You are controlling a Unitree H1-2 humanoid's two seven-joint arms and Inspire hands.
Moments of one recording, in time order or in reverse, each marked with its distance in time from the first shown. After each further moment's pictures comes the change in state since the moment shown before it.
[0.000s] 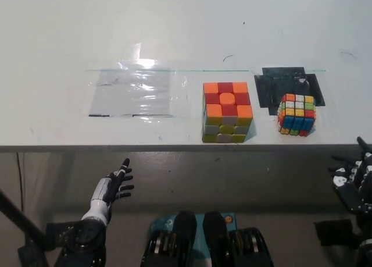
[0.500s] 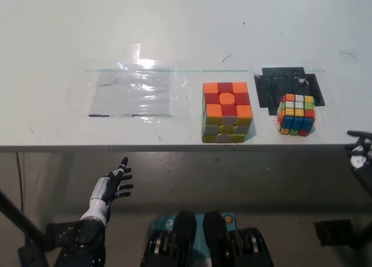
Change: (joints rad) left_arm 0.000 0.002 0.000 0.000 0.000 -0.009 0.010; right_arm -0.043 -0.089 0.002 -0.214 0.008 0.124 0.042
